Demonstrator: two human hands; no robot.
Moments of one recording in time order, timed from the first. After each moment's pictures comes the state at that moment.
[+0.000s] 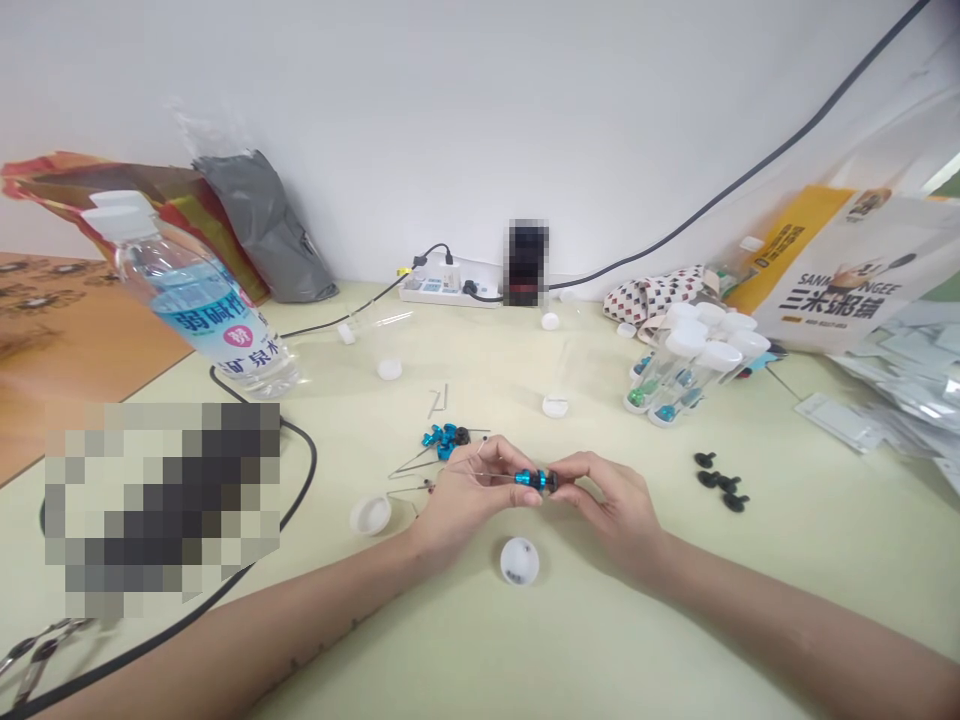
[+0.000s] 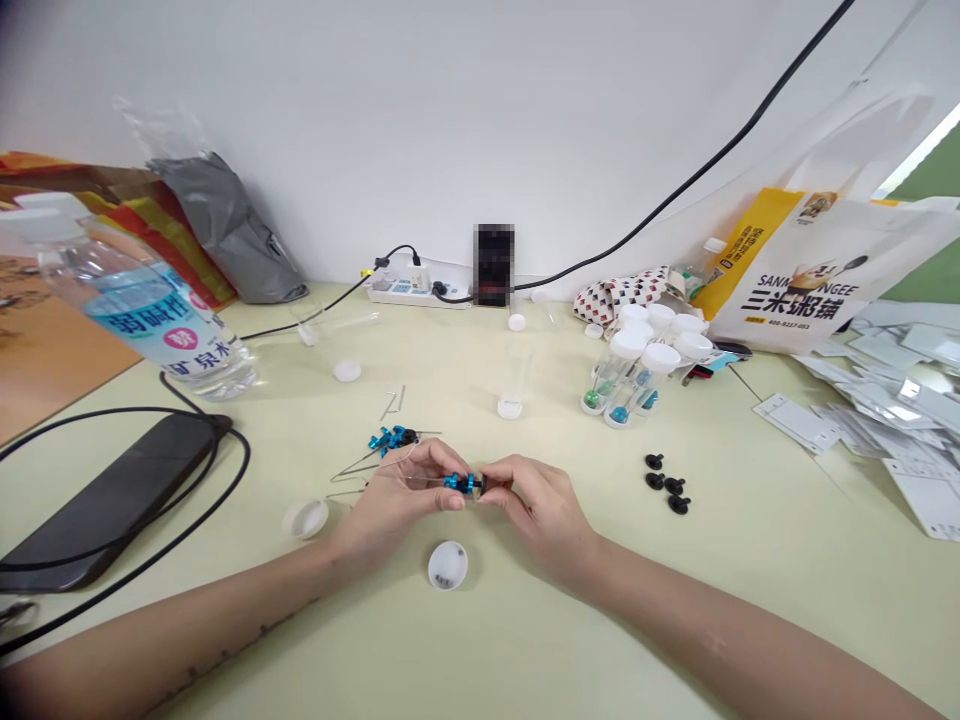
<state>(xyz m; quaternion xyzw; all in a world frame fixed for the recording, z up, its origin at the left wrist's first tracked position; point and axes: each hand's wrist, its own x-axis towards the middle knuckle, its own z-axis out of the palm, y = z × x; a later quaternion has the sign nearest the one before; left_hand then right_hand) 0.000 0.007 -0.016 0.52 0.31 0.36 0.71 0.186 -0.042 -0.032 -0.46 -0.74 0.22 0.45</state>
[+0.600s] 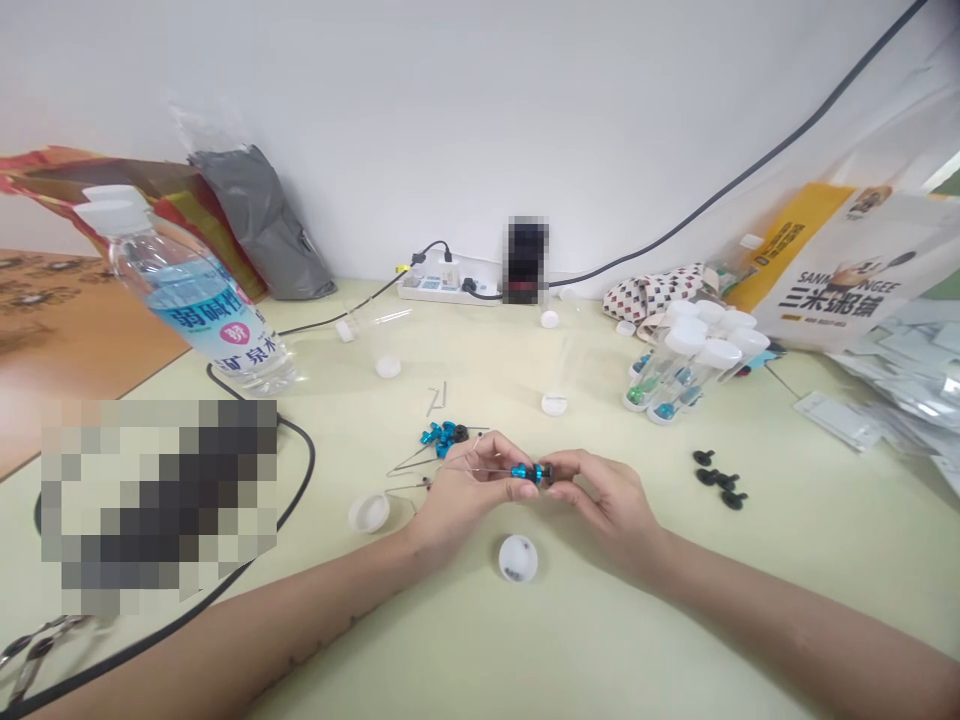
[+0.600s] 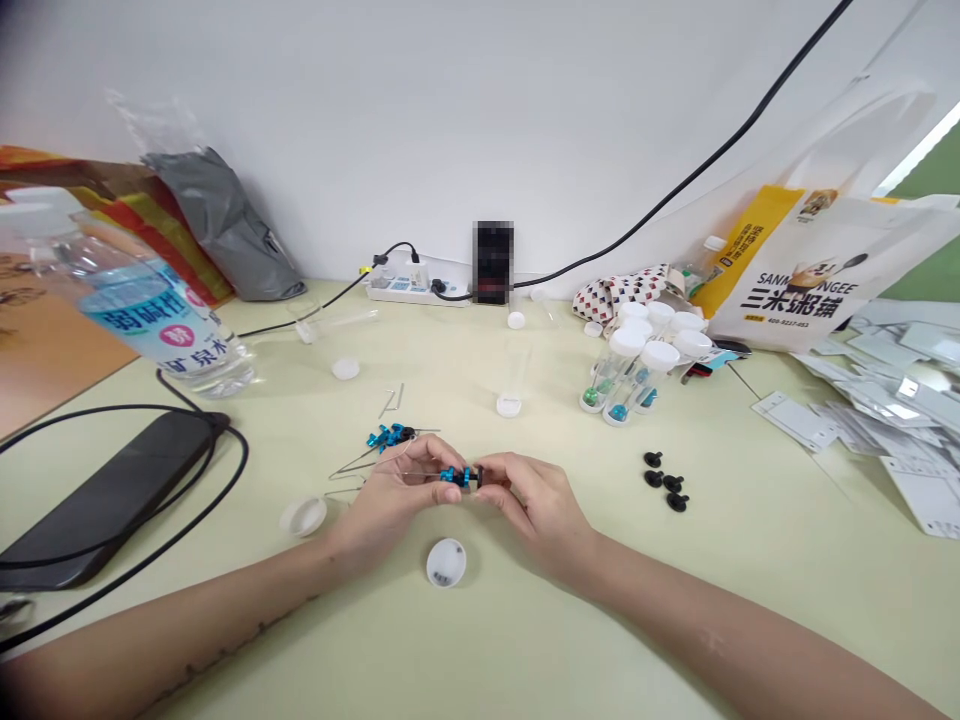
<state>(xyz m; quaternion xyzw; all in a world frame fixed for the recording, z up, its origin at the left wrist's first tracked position) -0.001 0.007 -0.016 0.52 0.33 0.35 0.71 0.188 -0.040 -0.033 -0.46 -0.75 0.21 0.42</state>
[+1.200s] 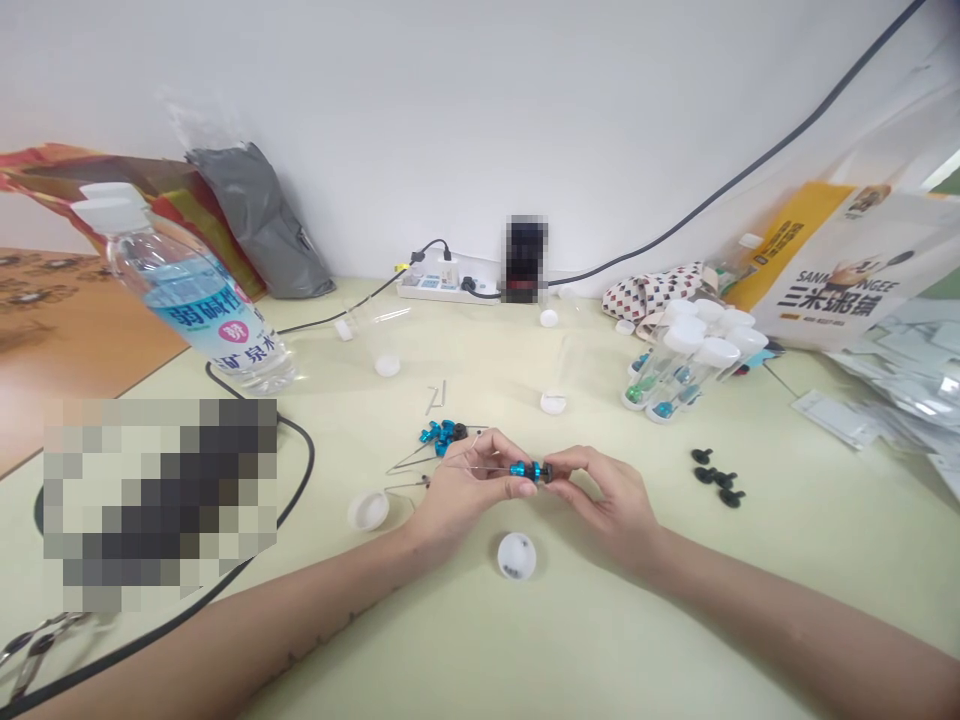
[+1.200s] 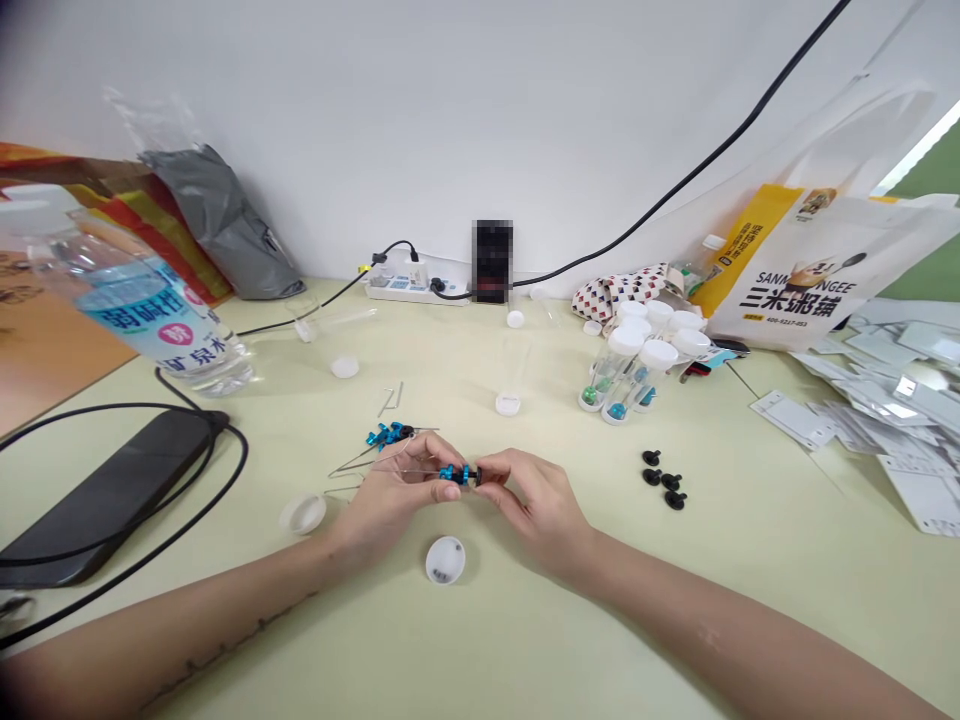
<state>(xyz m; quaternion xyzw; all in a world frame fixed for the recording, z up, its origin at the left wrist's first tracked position) -0.001 0.008 -0.016 0.53 0.31 0.36 0.70 0.186 -0.041 -0.030 -0.44 -0.75 0.20 0.45</state>
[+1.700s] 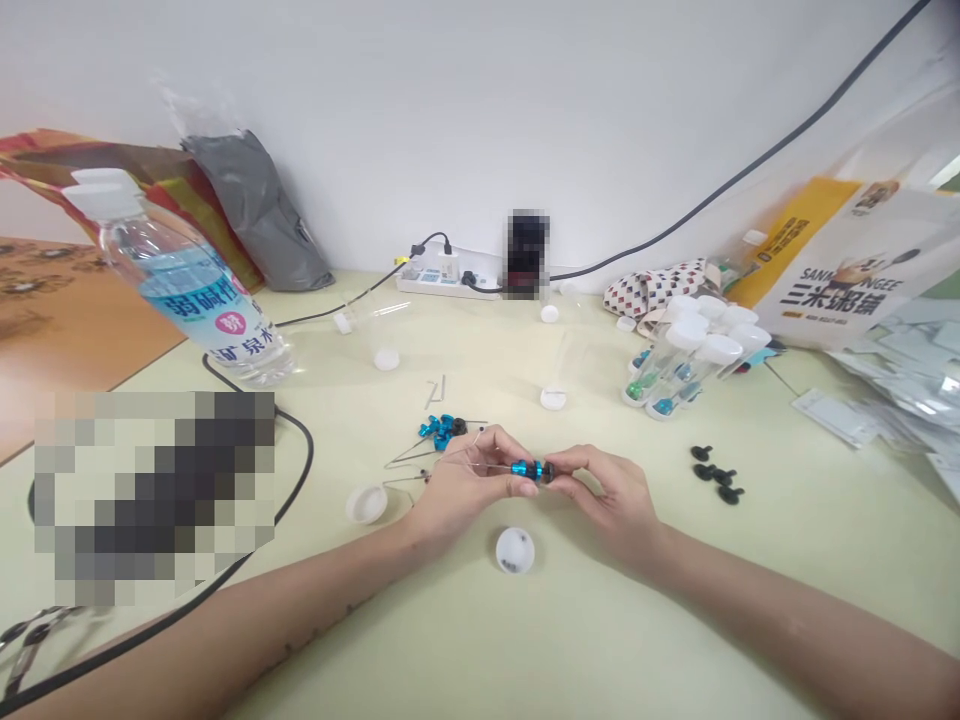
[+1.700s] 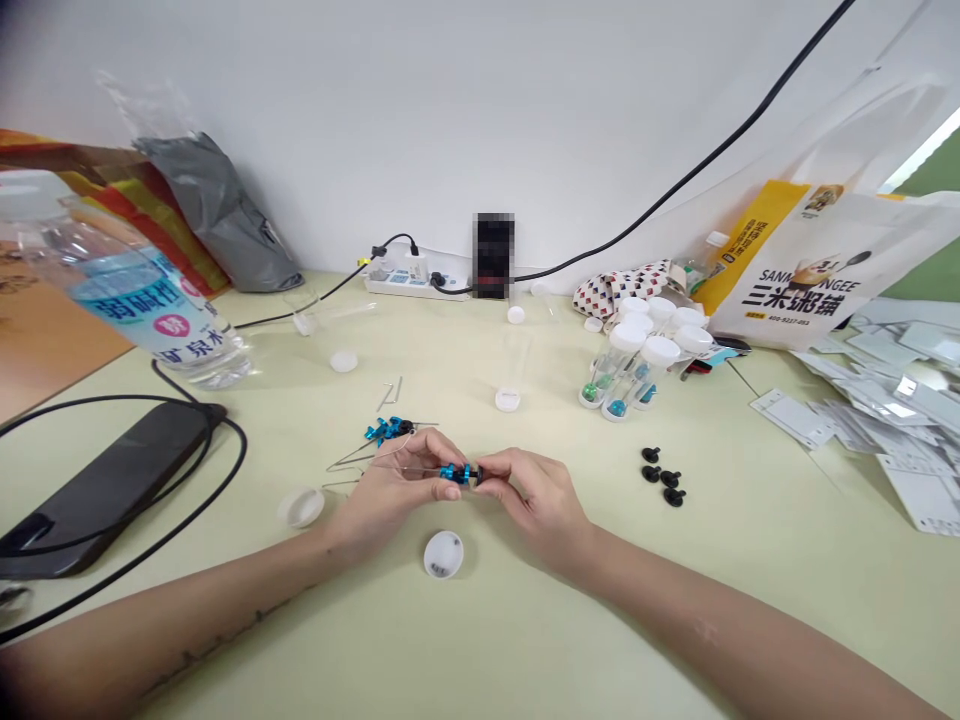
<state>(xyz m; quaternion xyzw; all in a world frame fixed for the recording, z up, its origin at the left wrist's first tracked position) 0.001 0.007 -0.015 0.53 0.31 0.35 0.71 0.187 -0.041 -0.031 -0.43 -0.75 0.19 0.46</state>
